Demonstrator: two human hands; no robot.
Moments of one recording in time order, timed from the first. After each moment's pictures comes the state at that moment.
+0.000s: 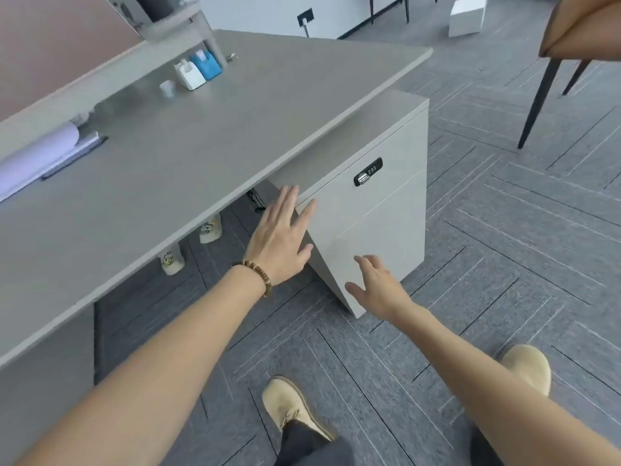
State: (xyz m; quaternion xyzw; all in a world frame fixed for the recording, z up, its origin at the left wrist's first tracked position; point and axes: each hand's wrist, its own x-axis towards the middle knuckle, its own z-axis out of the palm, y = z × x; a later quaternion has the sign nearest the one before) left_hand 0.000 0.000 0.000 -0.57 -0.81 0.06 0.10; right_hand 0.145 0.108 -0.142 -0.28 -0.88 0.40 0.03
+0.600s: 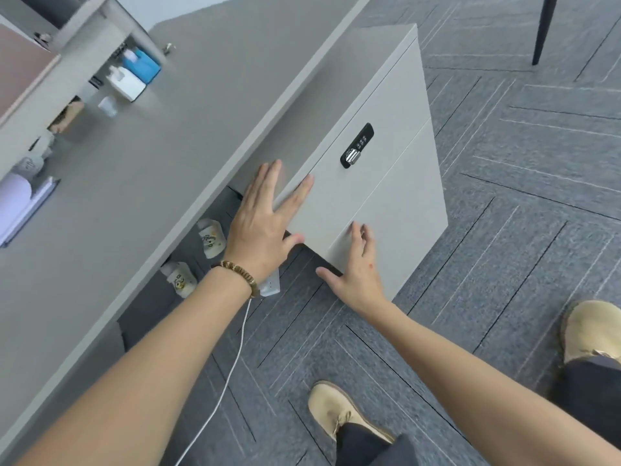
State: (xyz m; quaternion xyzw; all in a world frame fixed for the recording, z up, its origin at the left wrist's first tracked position) left_hand -0.061 0.046 -0.020 -0.62 -0.77 0.10 0.14; right_hand 0.043 0.089 -0.204 -0.38 -0.71 0.54 0.24
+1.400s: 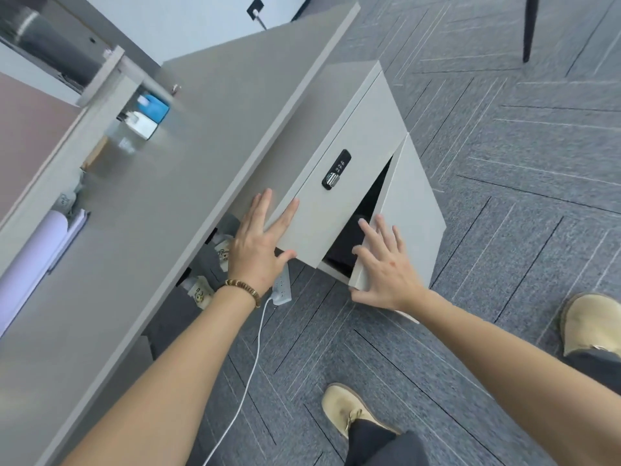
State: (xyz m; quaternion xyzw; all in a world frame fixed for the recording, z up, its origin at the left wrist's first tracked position) left_hand -0.042 0.050 -0.014 -0.56 -0.81 0.09 0.13; right_hand 0.116 0.148 -0.210 -0.24 -0.90 0.26 0.24
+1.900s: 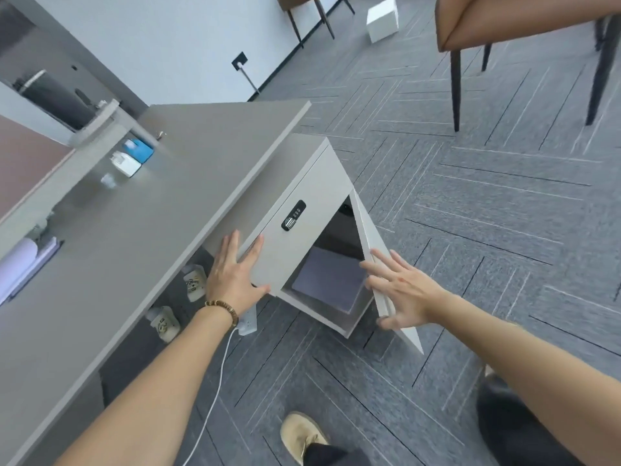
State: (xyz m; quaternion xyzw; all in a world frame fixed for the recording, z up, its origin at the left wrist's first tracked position) left_hand 0.002 0.062 0.004 -0.47 -0.87 0.13 0.06; right_hand 0.260 0.228 -0.173 -0.13 -0.98 0.14 0.10
